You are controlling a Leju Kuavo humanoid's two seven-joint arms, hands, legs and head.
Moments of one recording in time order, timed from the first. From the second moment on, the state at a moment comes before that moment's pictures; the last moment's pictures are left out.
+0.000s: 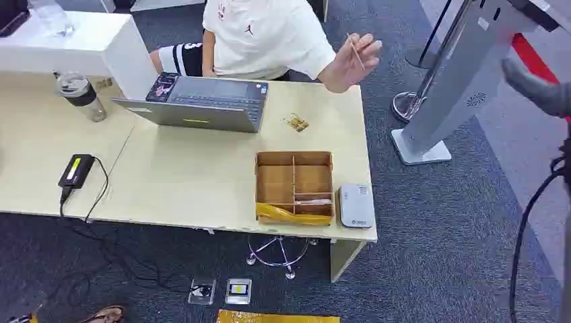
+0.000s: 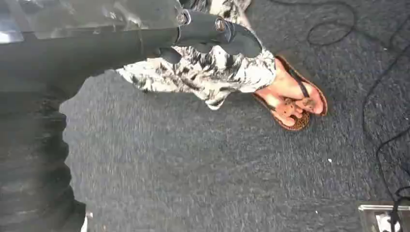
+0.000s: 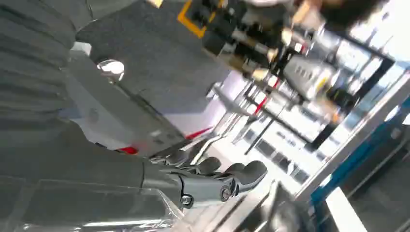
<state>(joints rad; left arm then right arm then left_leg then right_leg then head) -0.17 0.49 0.61 -0.24 -0.78 -0.24 -0.08 -0.65 -0.52 -0.04 -1.67 0.42 0.01 0.08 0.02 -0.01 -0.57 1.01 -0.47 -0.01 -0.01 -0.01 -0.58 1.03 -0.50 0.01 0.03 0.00</state>
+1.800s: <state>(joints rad) -0.17 0.44 0.56 -0.24 -0.98 -0.05 -0.05 -0.87 0.14 0.61 -1.05 1.02 -0.03 -0.12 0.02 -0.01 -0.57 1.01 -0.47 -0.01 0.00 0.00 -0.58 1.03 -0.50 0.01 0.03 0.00</state>
